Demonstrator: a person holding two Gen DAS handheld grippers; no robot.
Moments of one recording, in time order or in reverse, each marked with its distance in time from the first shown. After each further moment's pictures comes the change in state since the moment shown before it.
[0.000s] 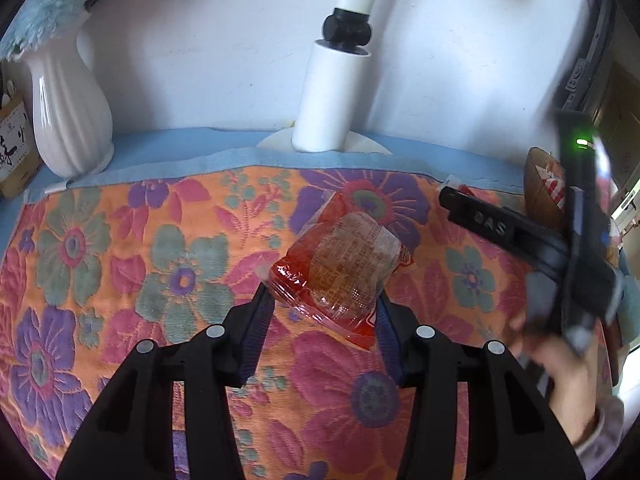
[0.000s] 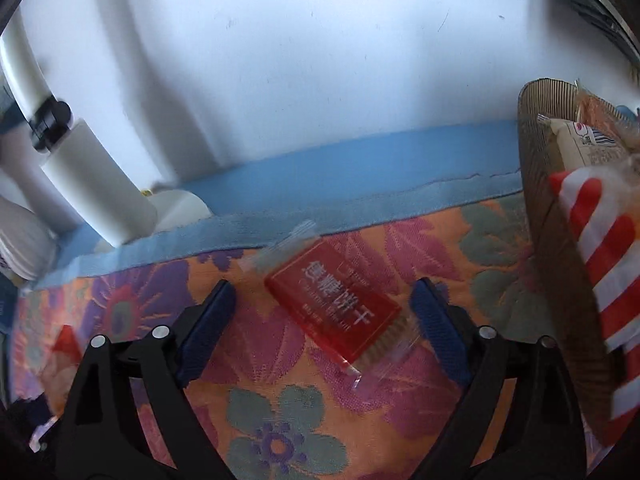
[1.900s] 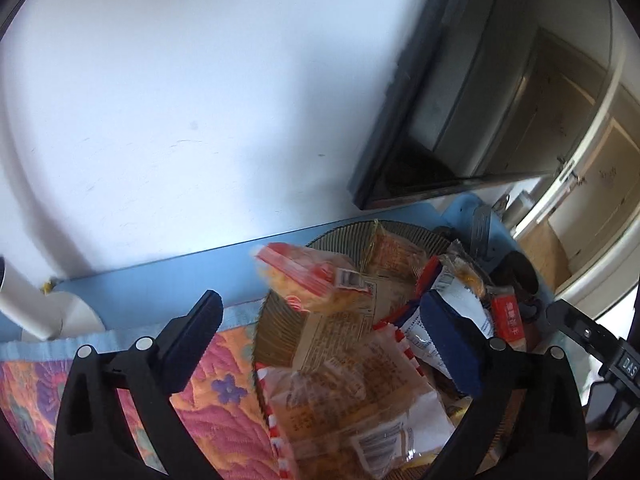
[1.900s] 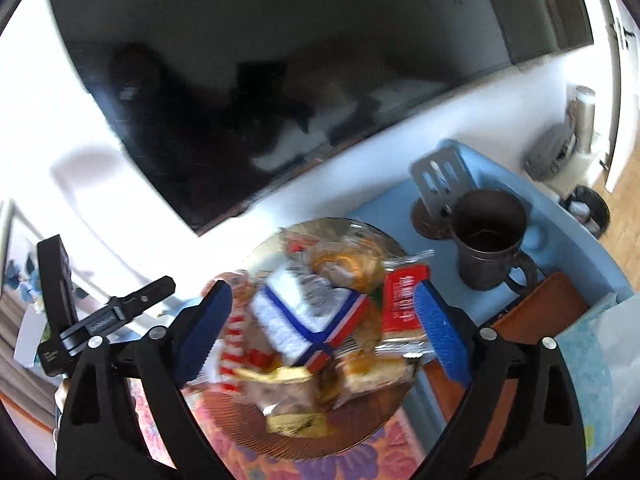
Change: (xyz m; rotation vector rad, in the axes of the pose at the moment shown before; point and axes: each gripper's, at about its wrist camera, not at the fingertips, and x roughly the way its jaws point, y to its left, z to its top) left arm 0.024 -0.268 0.129 0.178 -0.012 -0.238; right arm -0.190 -0.272 0.018 0.322 -0.228 0.170
